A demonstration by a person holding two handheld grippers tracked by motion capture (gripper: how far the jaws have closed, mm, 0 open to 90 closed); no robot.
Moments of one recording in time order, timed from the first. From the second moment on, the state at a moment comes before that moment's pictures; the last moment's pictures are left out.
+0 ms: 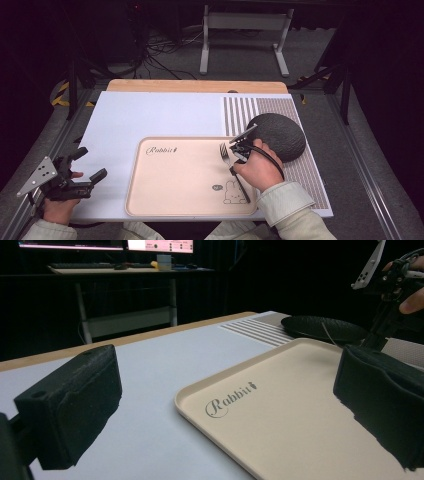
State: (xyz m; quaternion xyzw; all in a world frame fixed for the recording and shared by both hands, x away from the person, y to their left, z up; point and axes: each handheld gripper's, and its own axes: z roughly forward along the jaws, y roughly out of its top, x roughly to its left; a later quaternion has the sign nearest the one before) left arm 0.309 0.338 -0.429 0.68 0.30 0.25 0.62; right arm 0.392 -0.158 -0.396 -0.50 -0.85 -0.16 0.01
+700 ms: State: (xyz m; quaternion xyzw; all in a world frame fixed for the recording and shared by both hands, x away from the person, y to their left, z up) left arm 0.309 0.338 -0.429 0.68 0.30 0.25 0.62; right arm 0.401 -0.154 -0.411 -0.53 -0.83 -0.16 0.02
